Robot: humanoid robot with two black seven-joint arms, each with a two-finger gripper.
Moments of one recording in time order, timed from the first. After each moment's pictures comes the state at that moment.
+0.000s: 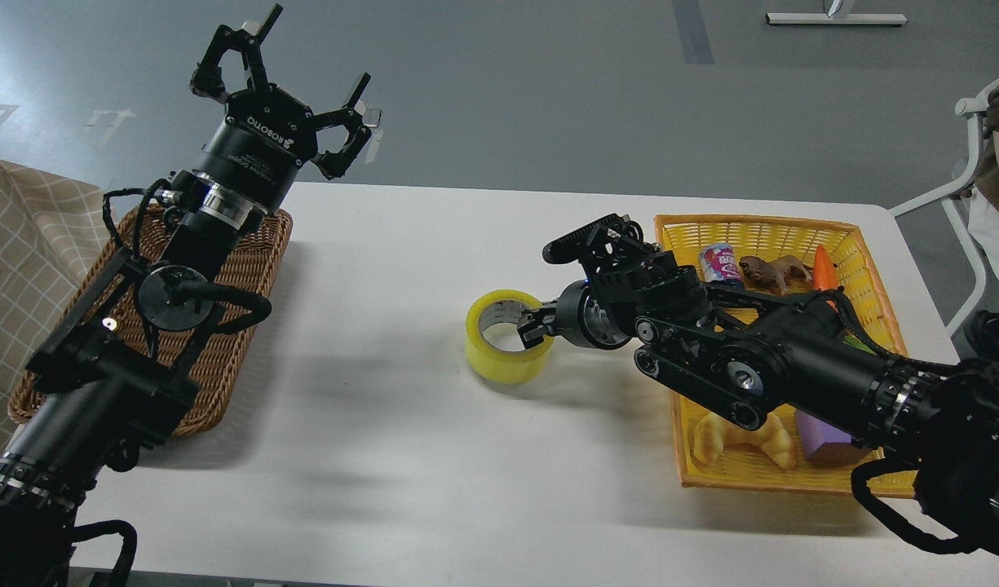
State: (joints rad) left arm -0.50 0.27 -1.26 -1.14 0.16 -0.49 -0.14; right arm 1.02 0.00 0.24 0.87 -1.74 0.49 -0.16
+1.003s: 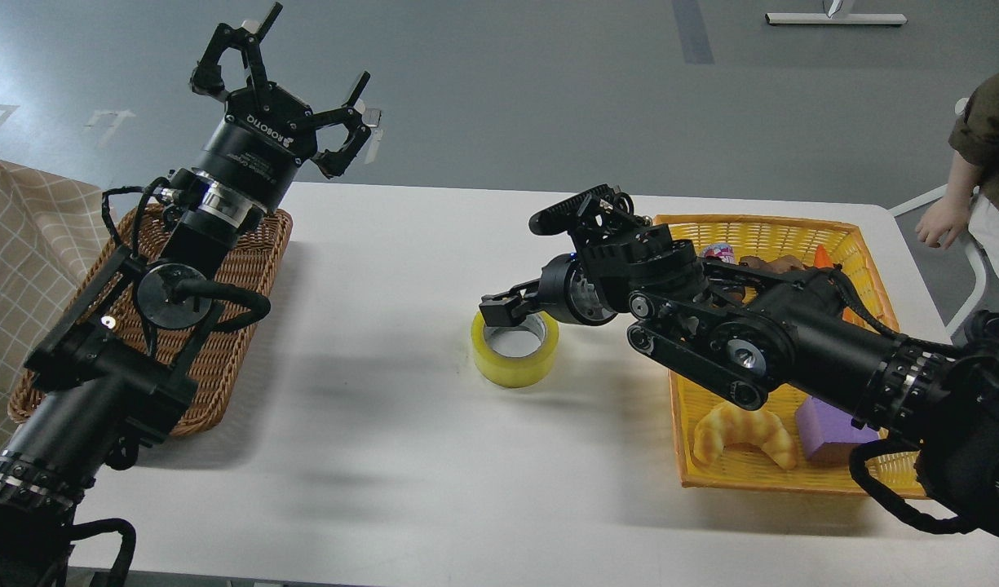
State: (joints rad) left arm -0.51 0.28 -1.25 -1.14 0.16 -0.49 -0.13; right arm 1.08 -0.02 0.29 0.94 -1.71 0.49 -0.15
